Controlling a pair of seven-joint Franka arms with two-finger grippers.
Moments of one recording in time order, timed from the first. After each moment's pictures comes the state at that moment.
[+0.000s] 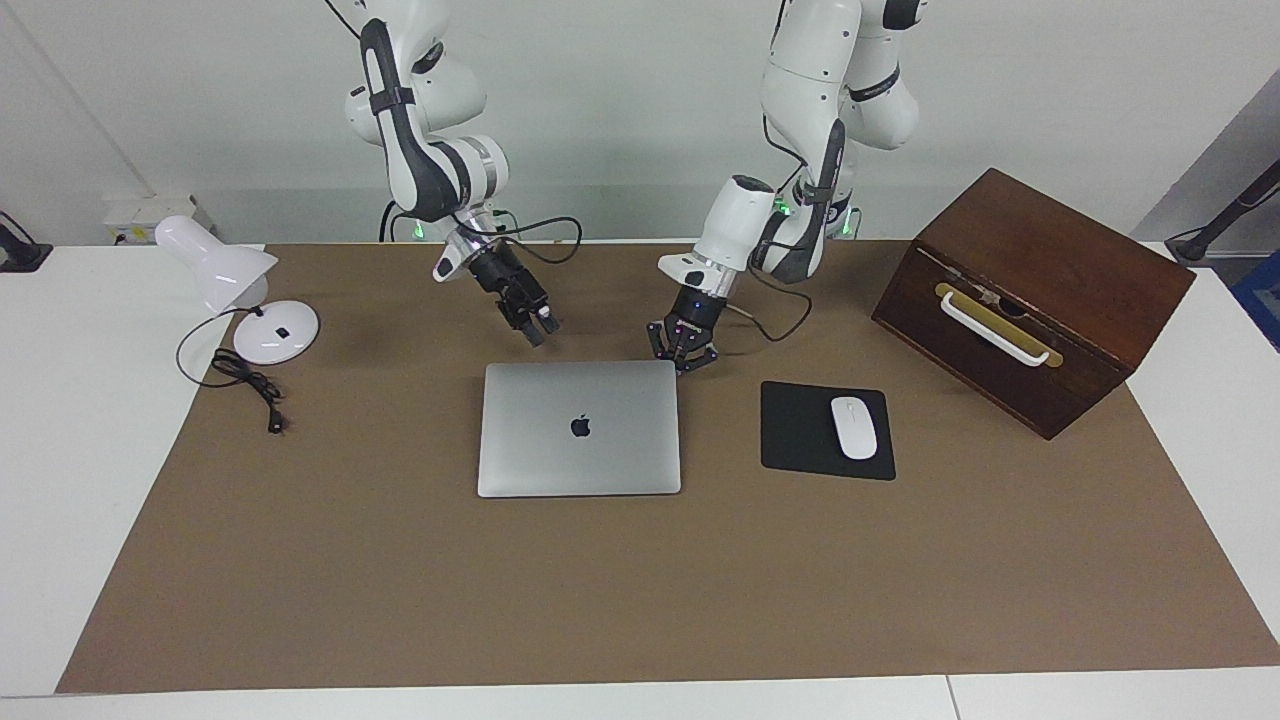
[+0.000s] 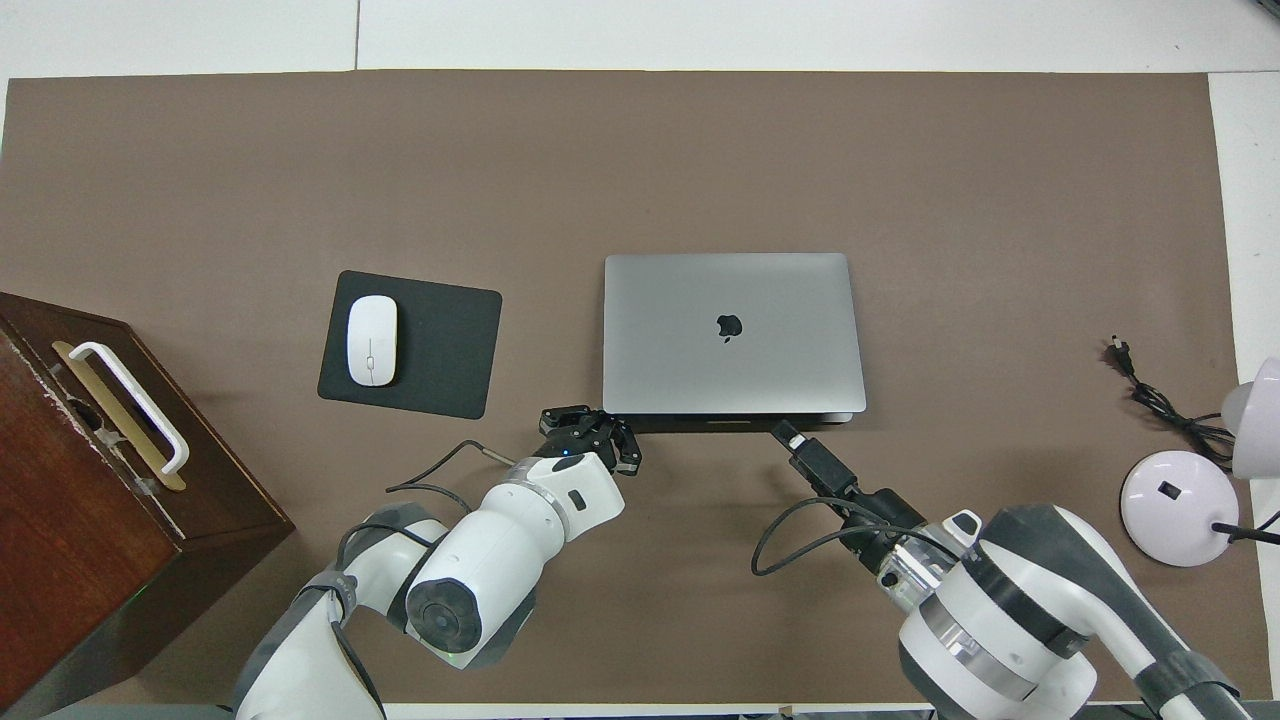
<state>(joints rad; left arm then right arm) -0.77 0.25 0.02 -2.52 -0.06 3.49 -0.21 0.45 -0.19 0.02 -2.67 2.62 2.71 -1.26</state>
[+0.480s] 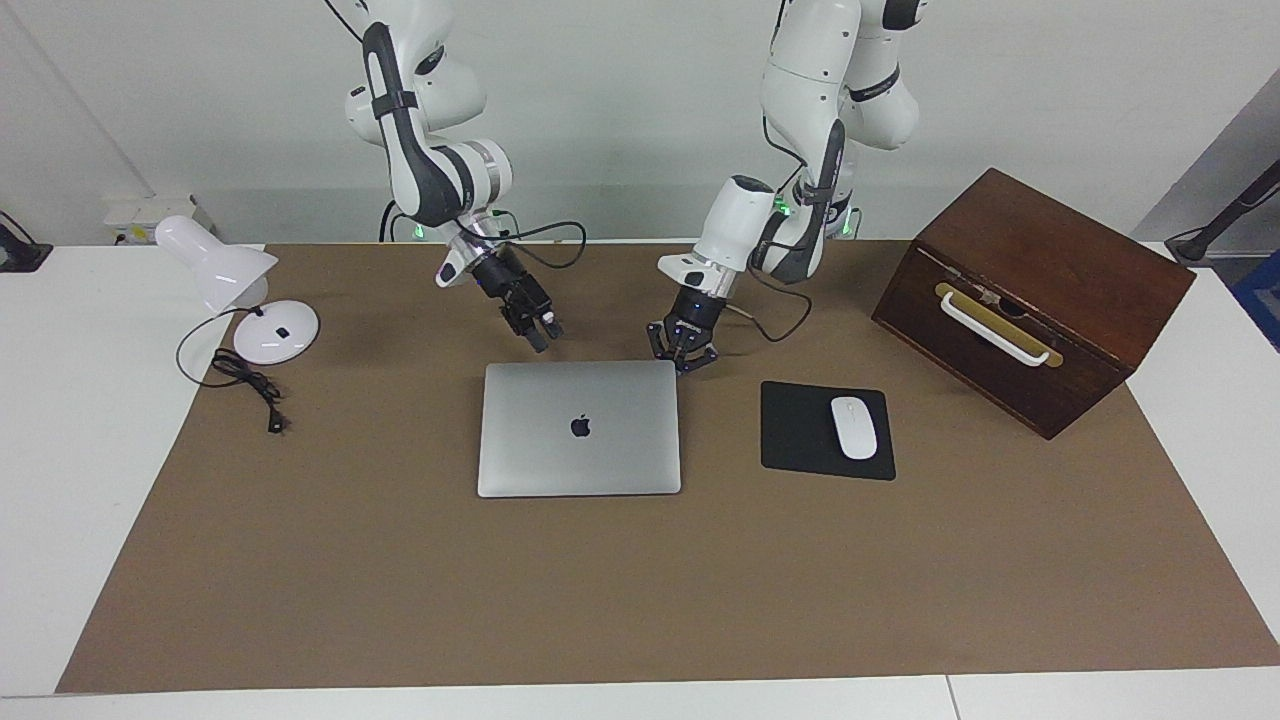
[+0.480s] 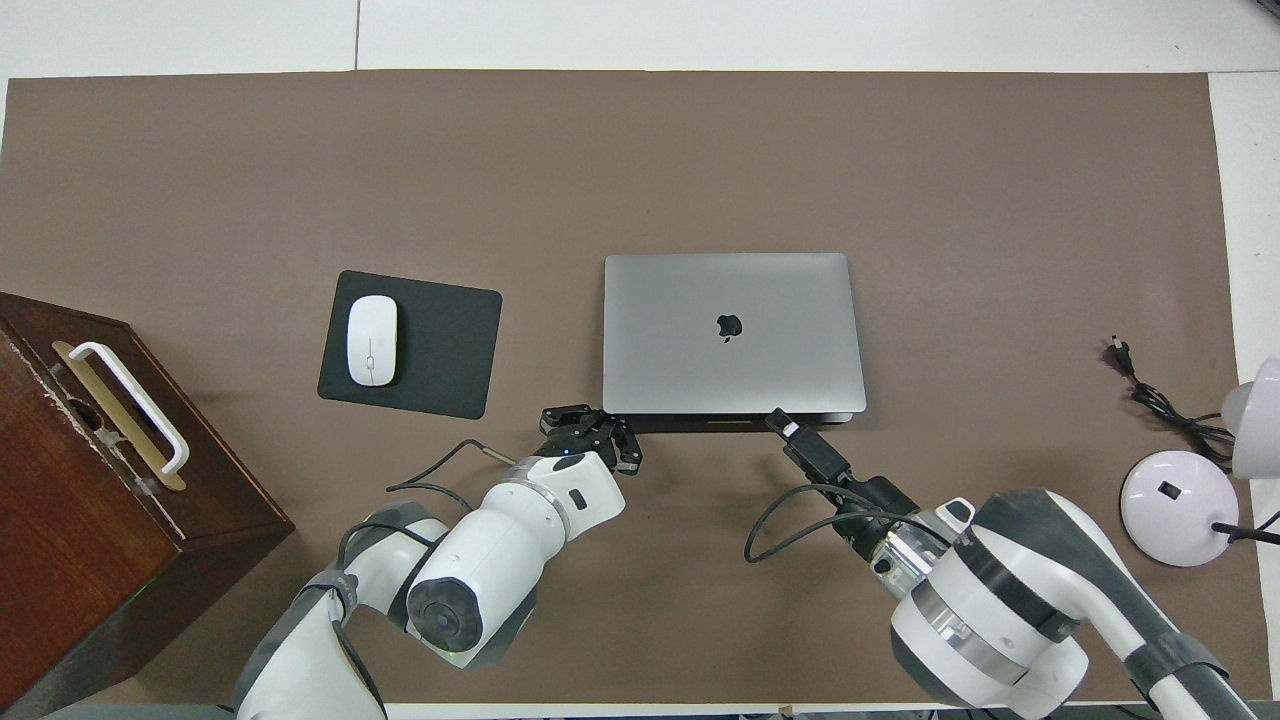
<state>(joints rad) -0.77 0.25 0.02 -2.51 -0.06 3.49 -0.21 0.45 -0.14 0.02 -2.62 2.62 2.71 -1.26</state>
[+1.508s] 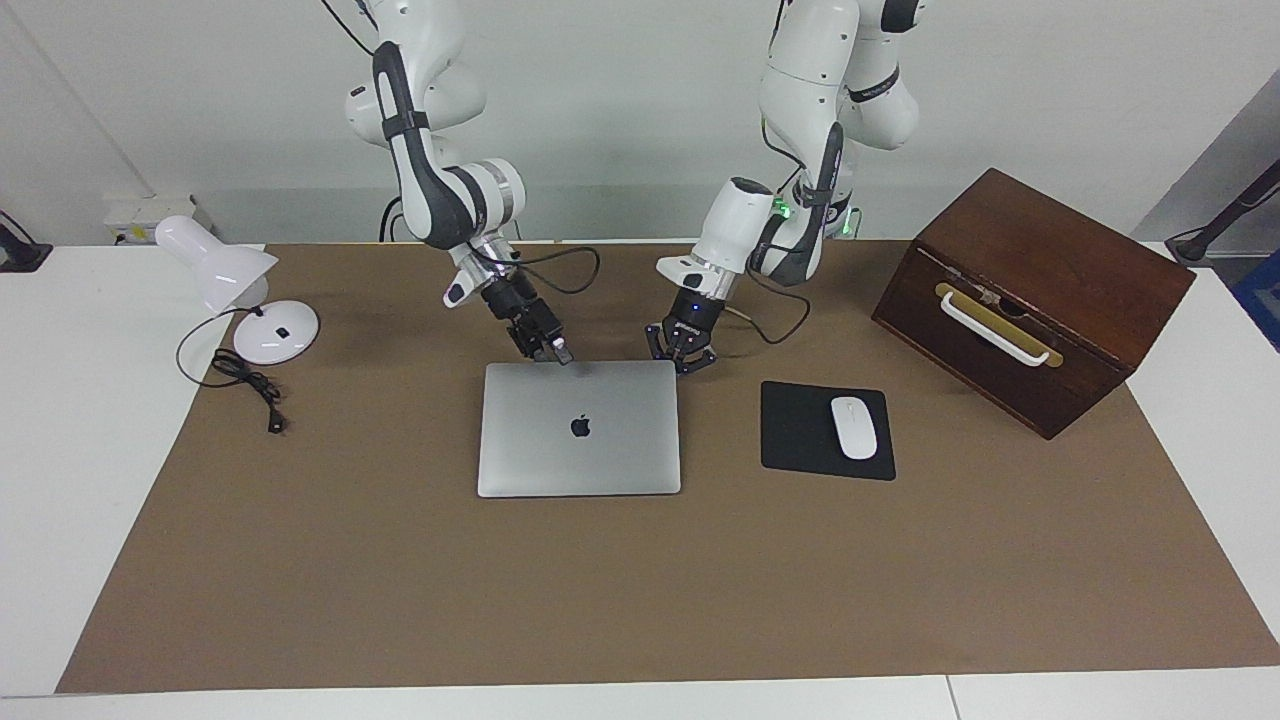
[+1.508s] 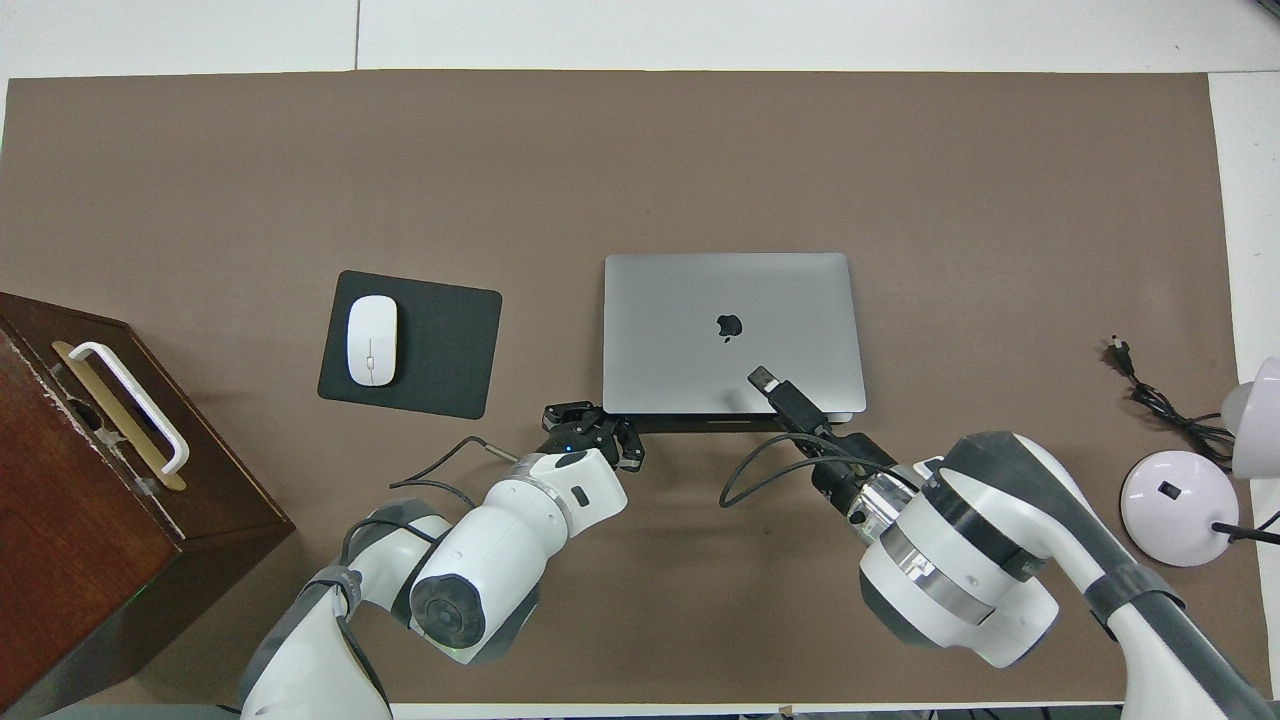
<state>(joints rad) -0.77 0.27 0.02 -2.50 -0.06 3.49 -0.21 0.45 -0.01 0.02 -2.47 2.62 2.77 -1.26</state>
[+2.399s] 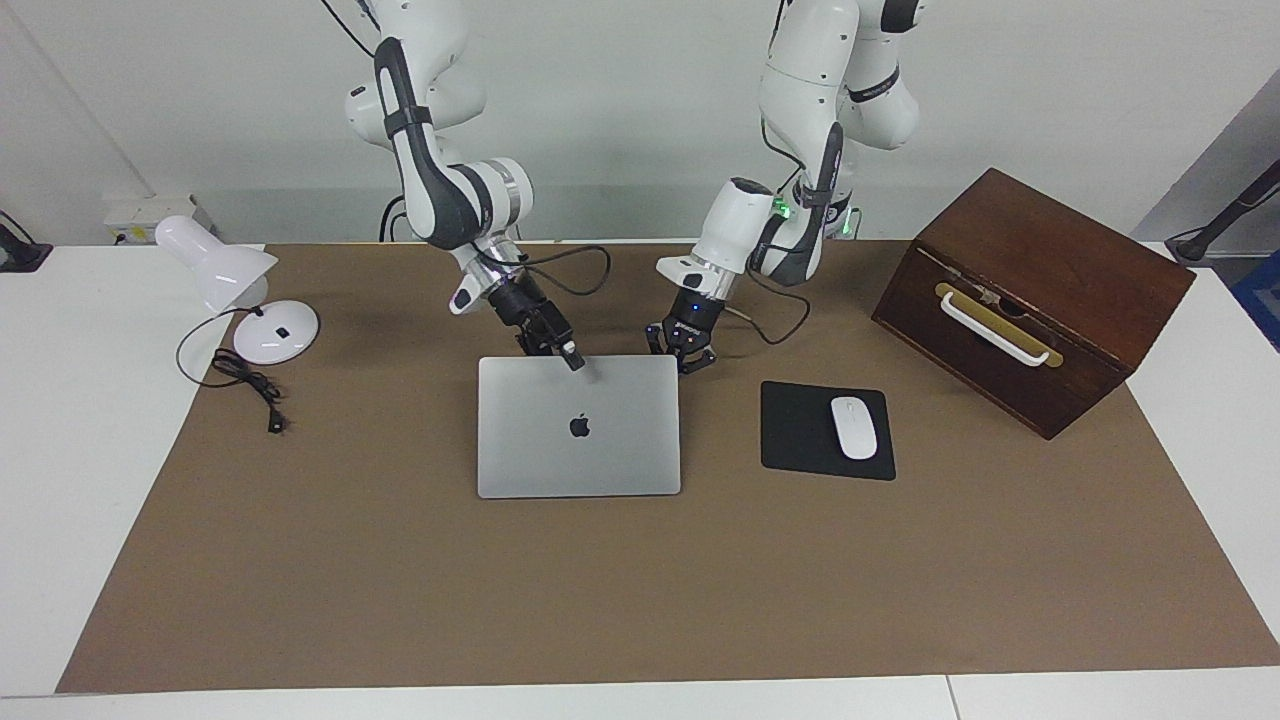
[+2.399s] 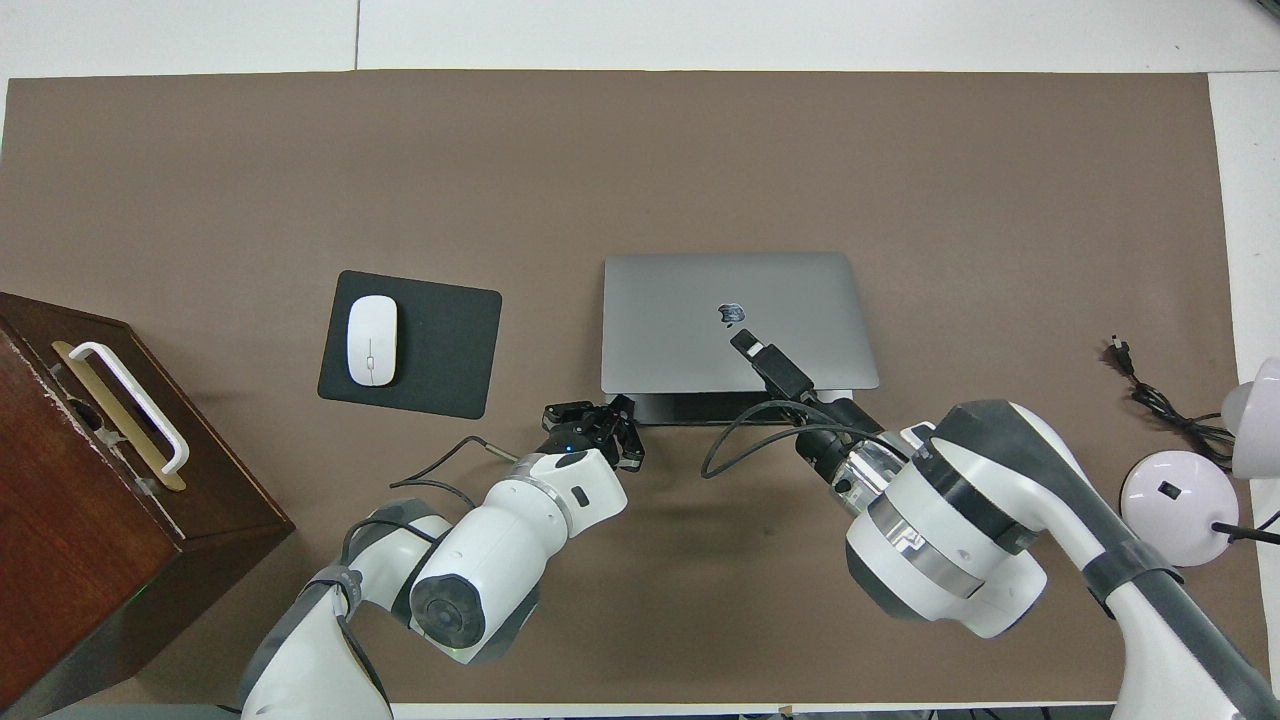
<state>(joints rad) -0.77 0.27 0.02 -2.50 -0.06 3.50 -0.21 0.45 0.03 0.02 -2.34 2.62 2.77 -1.26</state>
